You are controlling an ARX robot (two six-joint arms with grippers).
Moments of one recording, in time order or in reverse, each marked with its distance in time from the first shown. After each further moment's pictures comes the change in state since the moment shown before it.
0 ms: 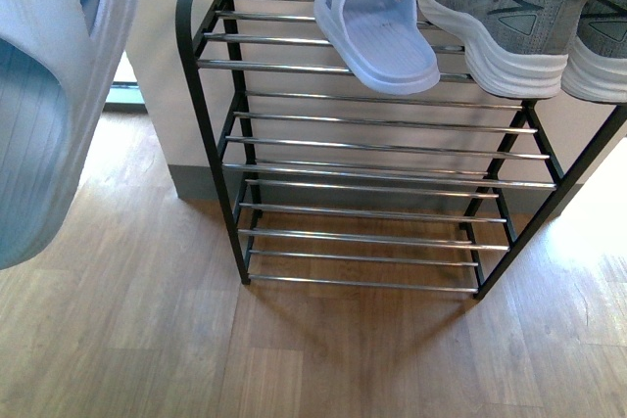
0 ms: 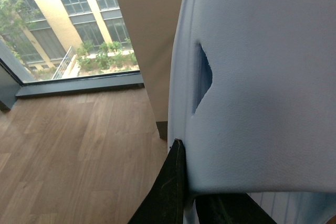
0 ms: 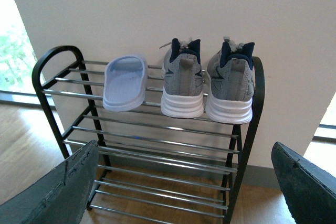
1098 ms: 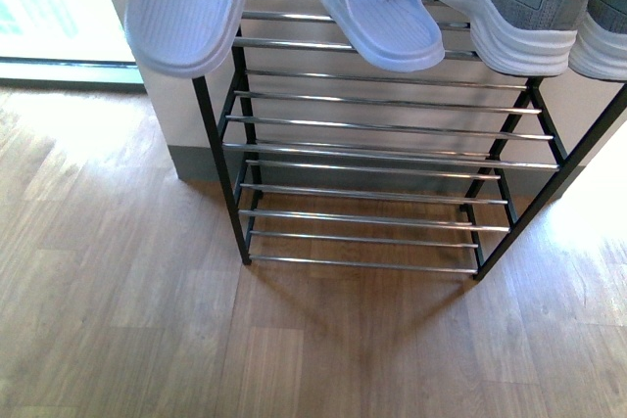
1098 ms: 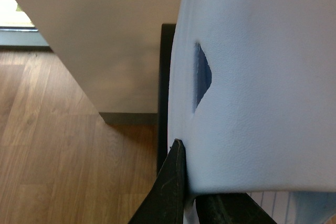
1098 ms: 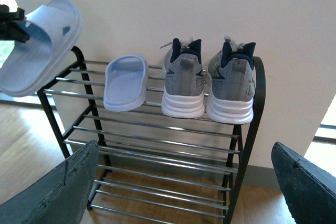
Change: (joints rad) left arm 0.016 0.870 1.160 -0.601 0.146 -0.221; right arm 0.000 0.000 0.000 0.000 -0.002 0.000
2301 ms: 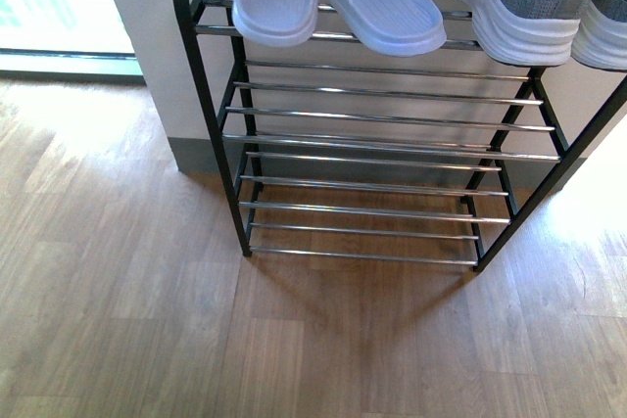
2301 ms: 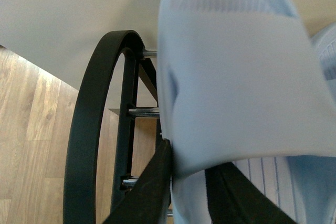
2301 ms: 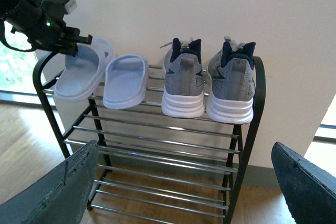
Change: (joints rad) left arm -0.092 0.448 0.636 -0.348 -0.183 0.017; right arm 0.000 0.000 0.000 0.000 0.000 0.000
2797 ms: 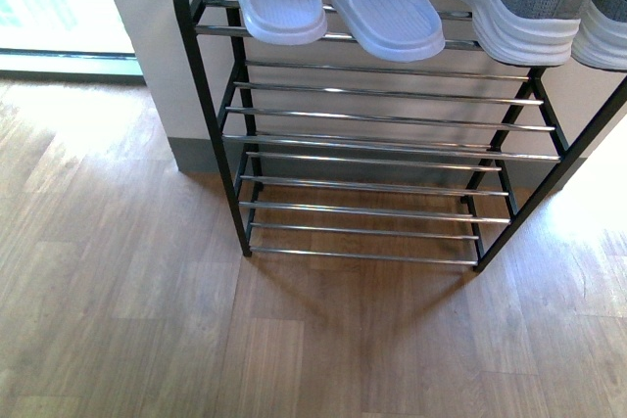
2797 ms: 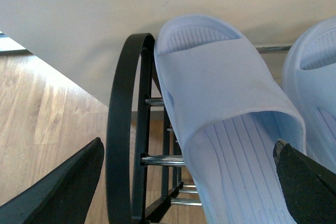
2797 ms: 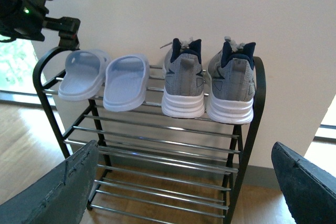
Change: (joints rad) left arm -0.002 -0.187 -0.238 0.108 0.003 0.024; right arm 0.000 0.000 0.000 0.000 0.000 0.000
